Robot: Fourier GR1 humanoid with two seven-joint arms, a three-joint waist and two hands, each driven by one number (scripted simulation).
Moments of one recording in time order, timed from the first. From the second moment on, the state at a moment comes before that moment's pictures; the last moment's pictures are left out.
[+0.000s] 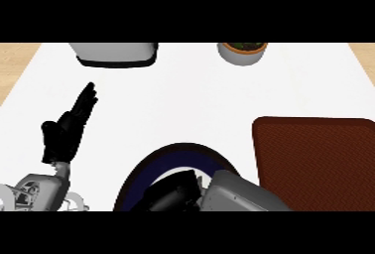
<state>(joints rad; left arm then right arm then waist) -0.19 0.33 -0.11 -1.43 0.06 0.14 0.07 -0.67 -0.07 0.97 -1.24 0.09 0.63 -0.50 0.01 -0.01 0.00</state>
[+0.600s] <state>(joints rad) -0.22 0.31 -0.12 -1.43 0.04 0.13 0.08 -0.97 -0.03 0.61 -0.76 -0.20 0.75 -0.37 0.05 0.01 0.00</state>
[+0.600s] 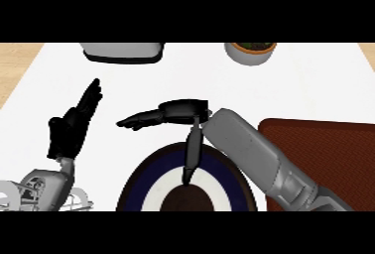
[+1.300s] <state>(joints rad) -0.26 0.29 -0.14 -1.44 0.03 0.11 0.09 -1.15 -0.08 0.56 -0.50 -0.18 0.76 -0.44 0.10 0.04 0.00</state>
